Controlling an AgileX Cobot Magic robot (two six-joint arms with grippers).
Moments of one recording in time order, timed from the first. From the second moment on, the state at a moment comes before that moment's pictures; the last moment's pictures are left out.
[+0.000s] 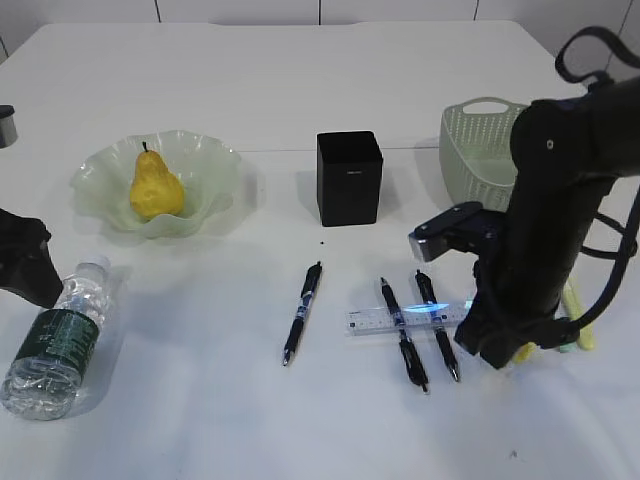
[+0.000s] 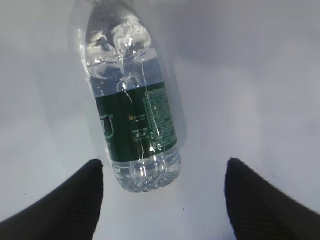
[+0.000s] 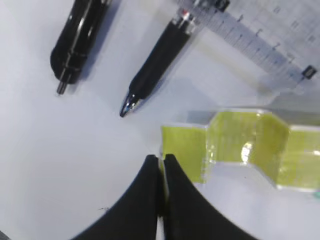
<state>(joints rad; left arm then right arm) -0.17 1.46 -0.97 -0.15 0.91 0.02 0.31 1.89 -1.14 0.07 0.97 -0.38</state>
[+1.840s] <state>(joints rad) -0.17 1.46 -0.97 -0.15 0.87 0.02 0.08 2.09 -1.68 -0.12 0.72 0.09</state>
